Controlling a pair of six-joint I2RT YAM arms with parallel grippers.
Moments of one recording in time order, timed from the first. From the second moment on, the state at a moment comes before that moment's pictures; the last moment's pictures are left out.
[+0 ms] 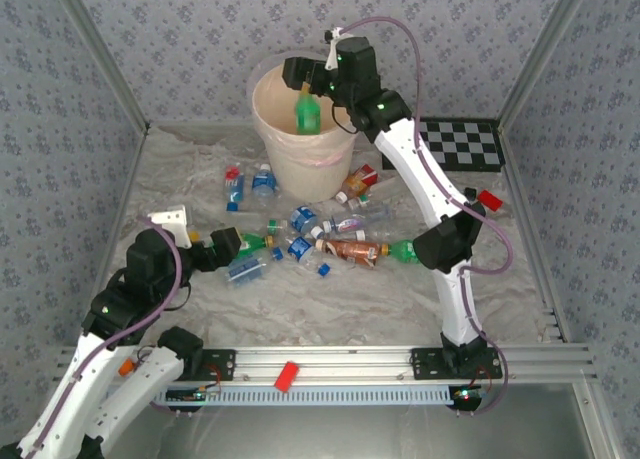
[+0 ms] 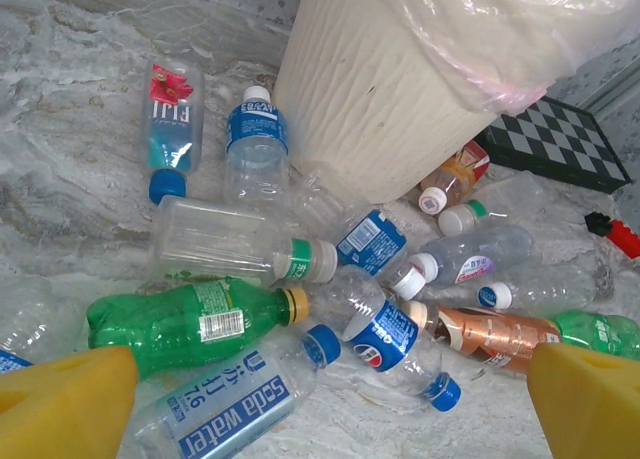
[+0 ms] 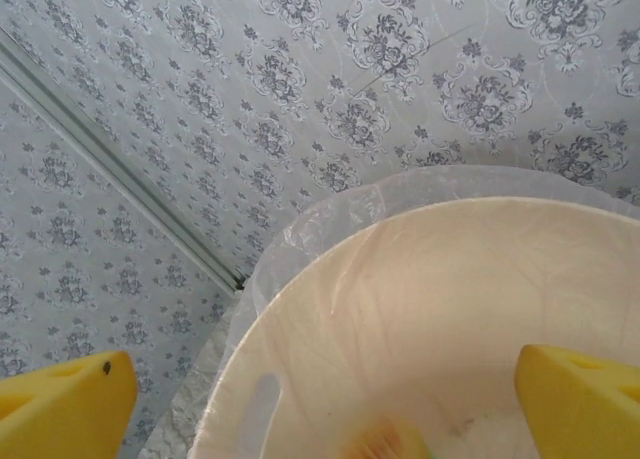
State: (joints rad) left arm -0.49 0.52 0.82 -0.78 -0.10 -0.54; right arm 0.54 2.16 2.49 -0.54 -0.04 0.44
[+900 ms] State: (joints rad) left arm -0.49 0.70 0.77 -0.80 -0.26 -0.63; right arm 0.60 1.30 1.49 -0.46 0.00 0.25
